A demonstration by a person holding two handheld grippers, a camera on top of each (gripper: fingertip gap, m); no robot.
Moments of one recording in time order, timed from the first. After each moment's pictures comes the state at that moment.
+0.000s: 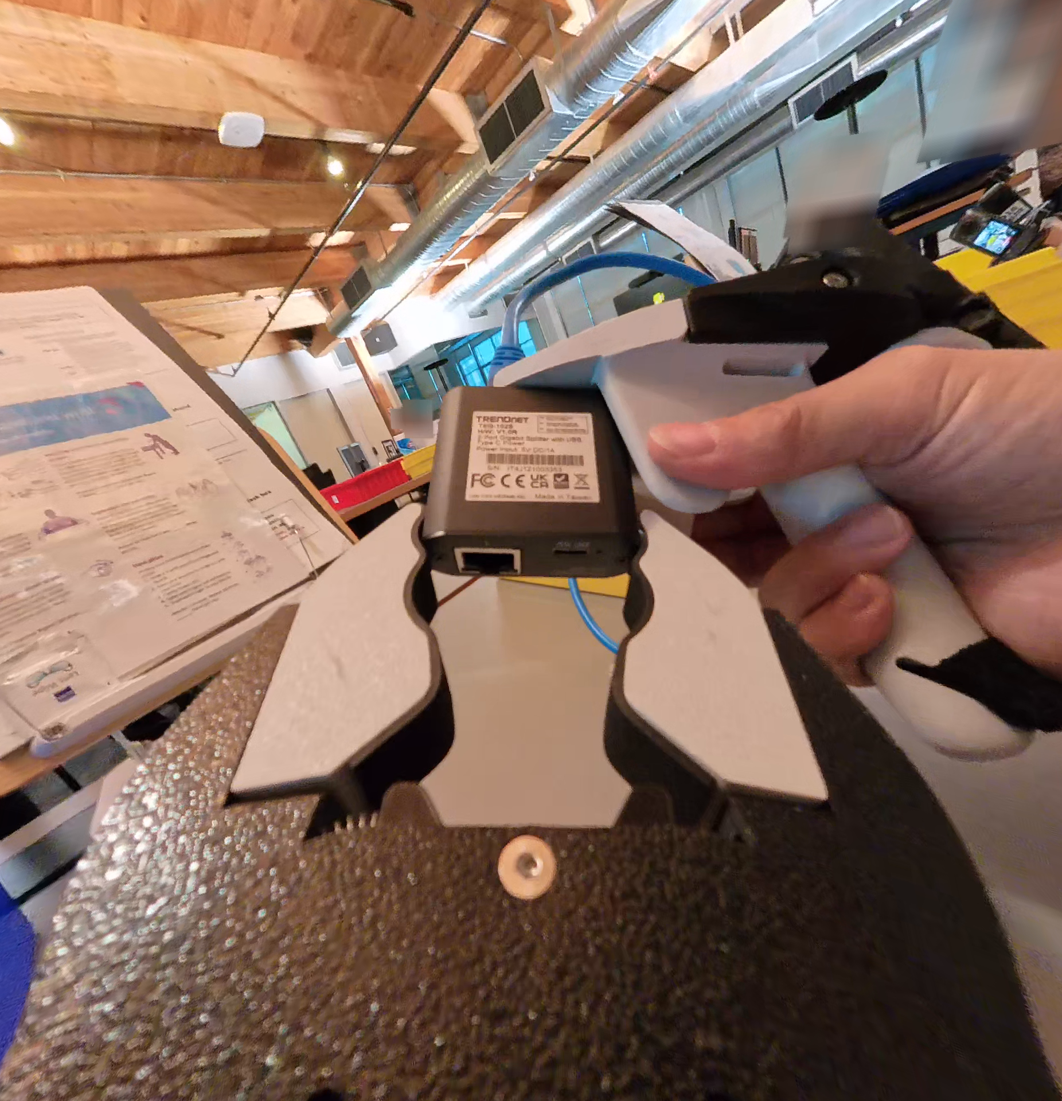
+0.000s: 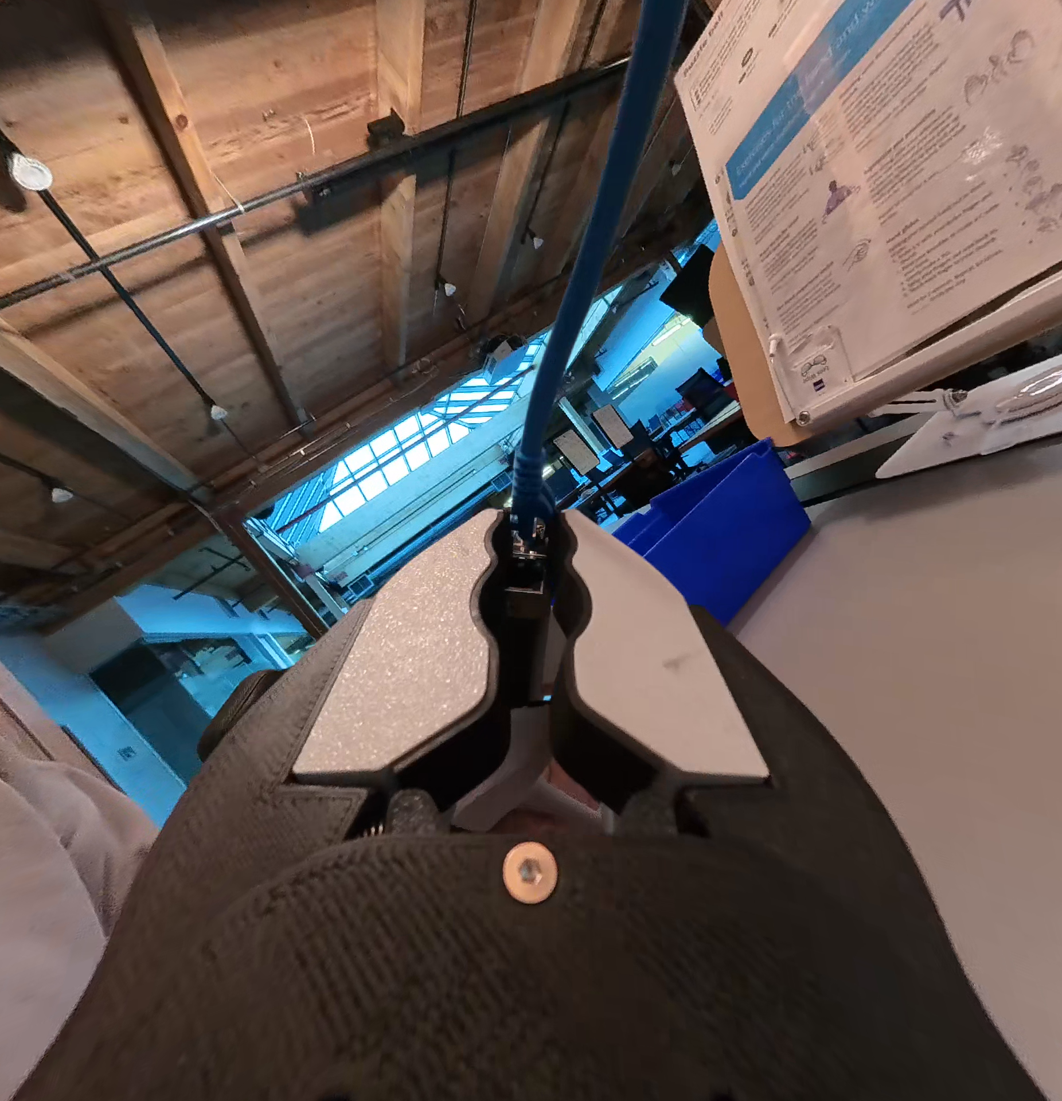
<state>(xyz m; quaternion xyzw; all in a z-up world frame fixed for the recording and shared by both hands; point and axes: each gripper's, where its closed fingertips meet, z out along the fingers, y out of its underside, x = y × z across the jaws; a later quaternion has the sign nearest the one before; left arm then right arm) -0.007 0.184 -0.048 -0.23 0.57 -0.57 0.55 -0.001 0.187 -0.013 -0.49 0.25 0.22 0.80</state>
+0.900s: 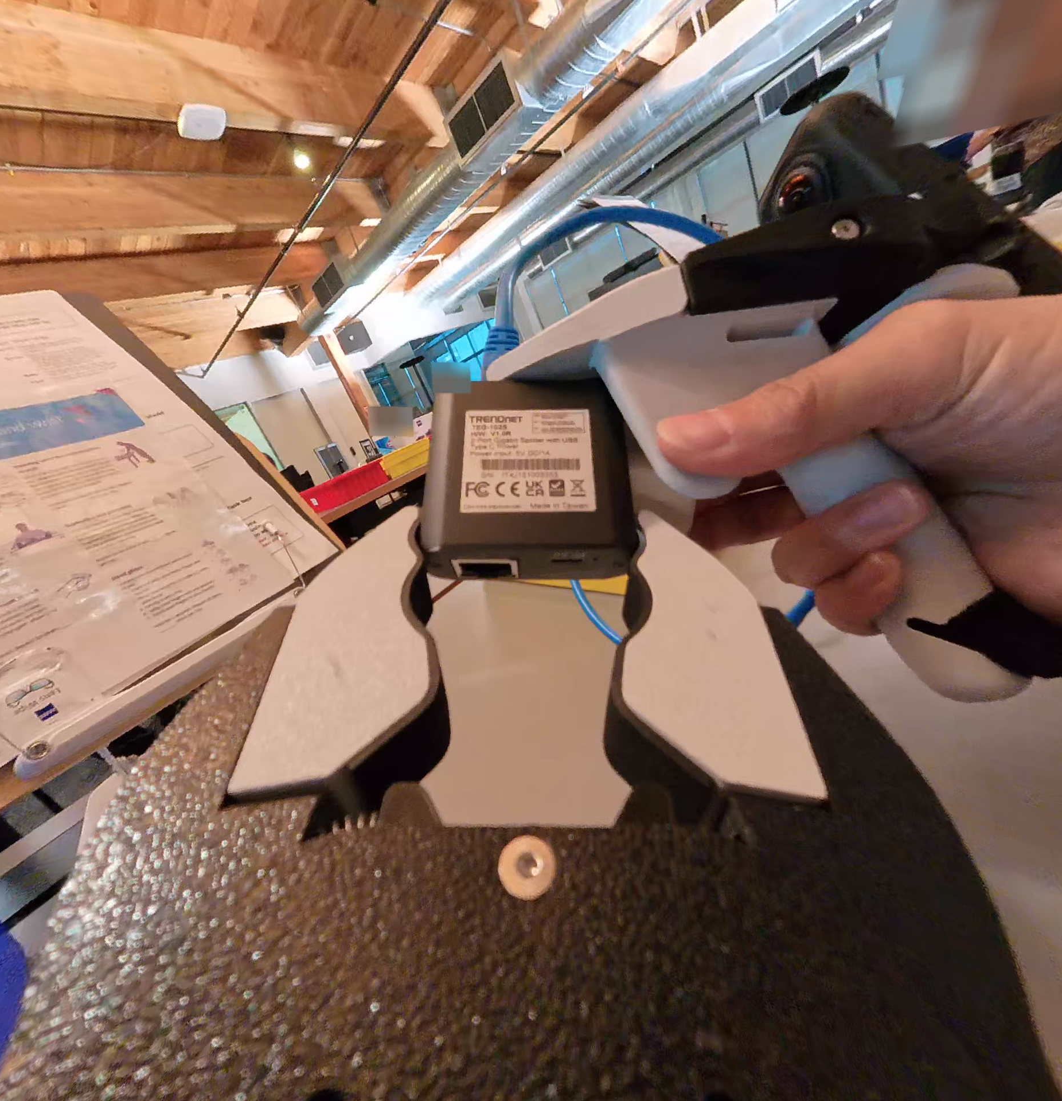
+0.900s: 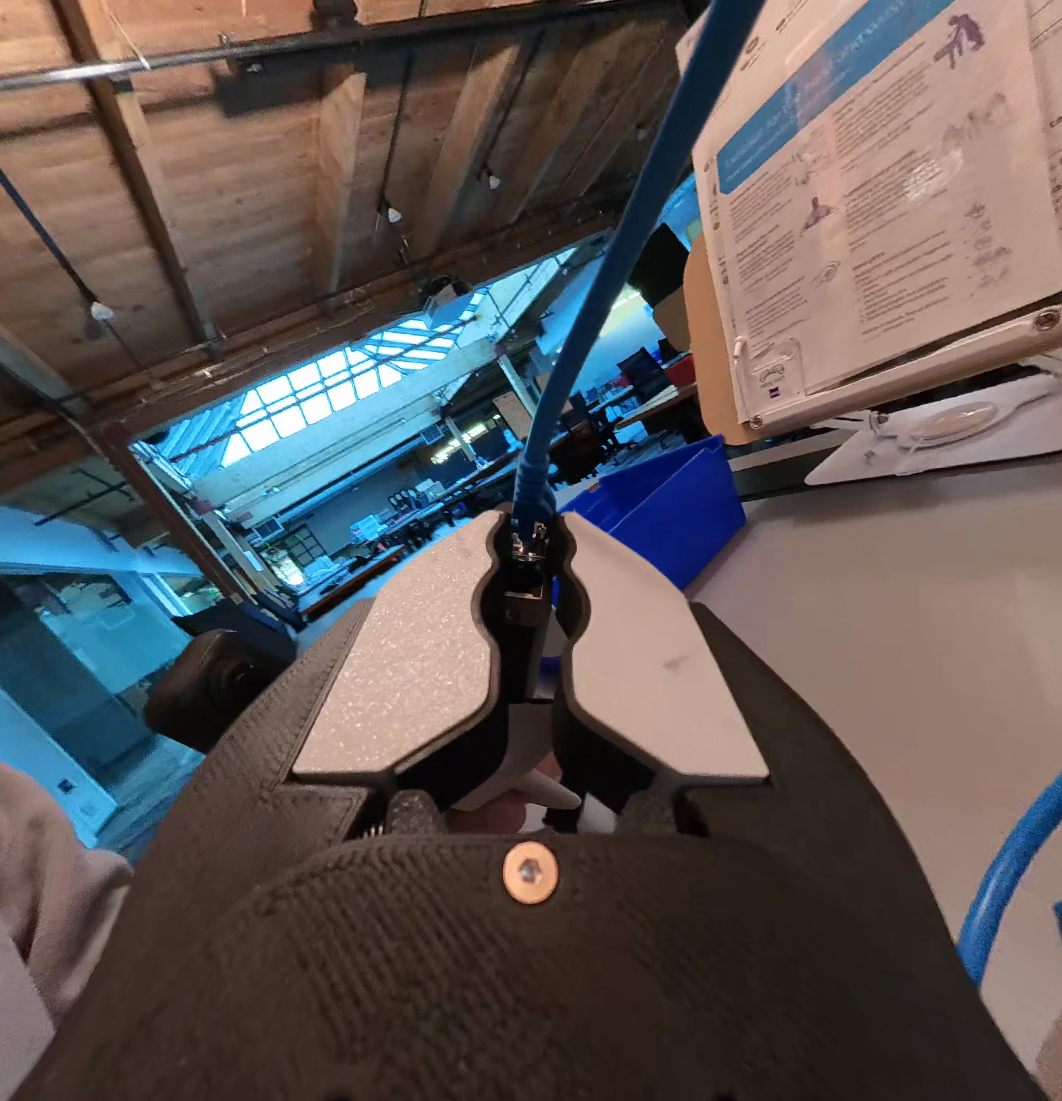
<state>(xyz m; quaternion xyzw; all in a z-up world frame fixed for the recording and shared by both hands) -0.012 0.182 -0.047 -0.22 0.58 -0.57 0.54 -0.011 0.186 -0.010 -0.55 0.23 0.14 0.79</state>
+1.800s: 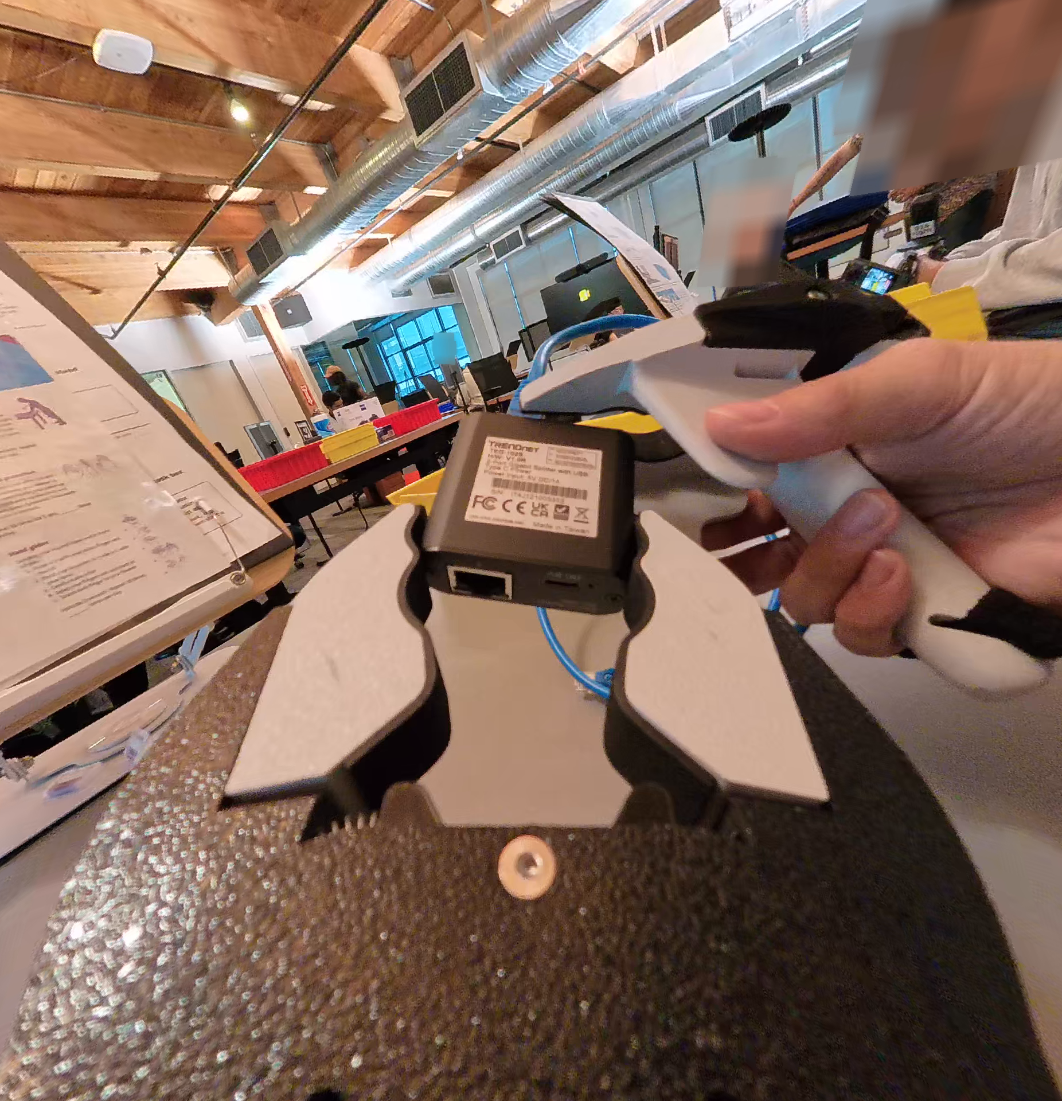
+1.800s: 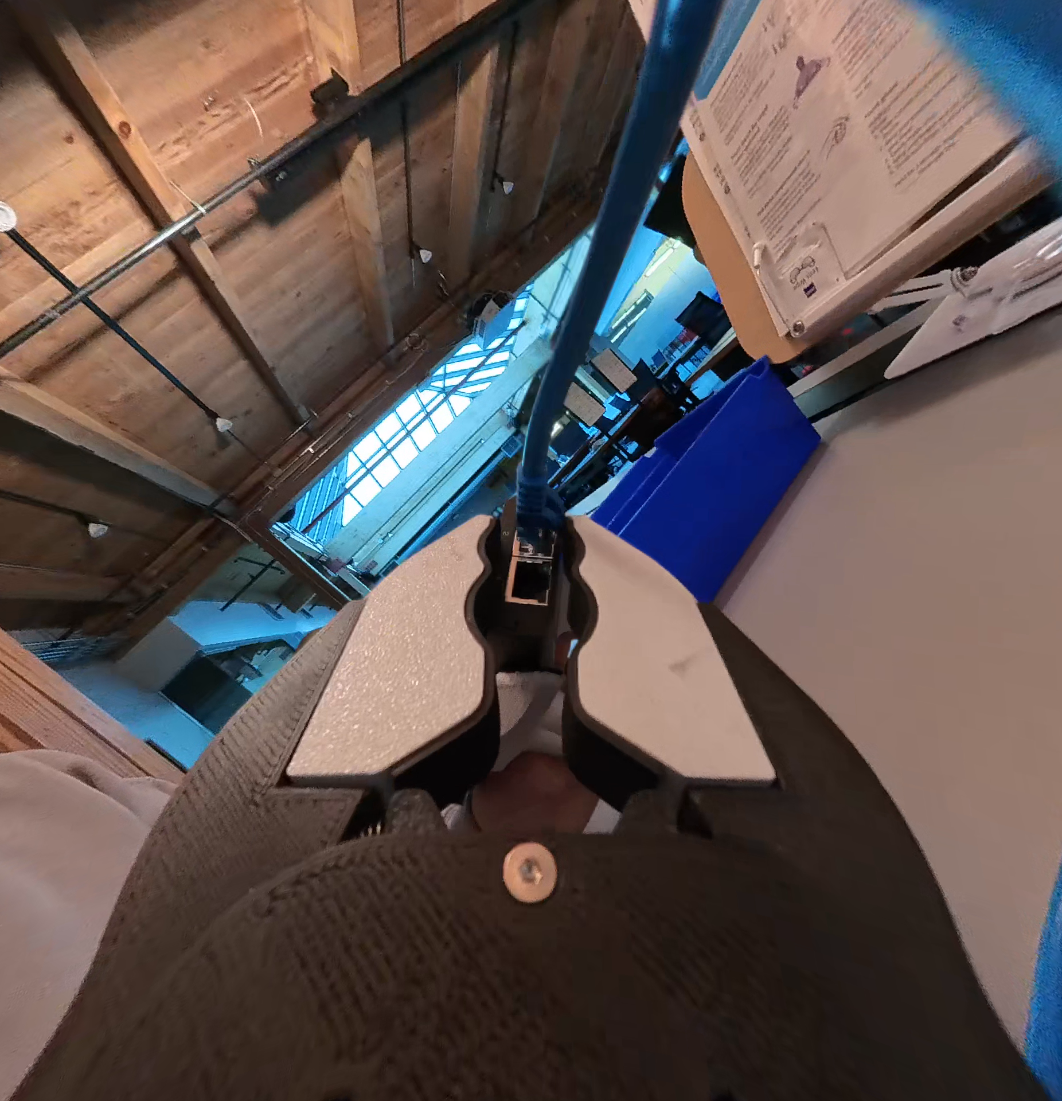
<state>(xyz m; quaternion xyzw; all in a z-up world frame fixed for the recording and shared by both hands) -0.011 0.182 -0.053 -0.22 0.60 -0.60 0.48 -0.003 0.181 -0.028 -0.51 0.30 0.29 0.76</state>
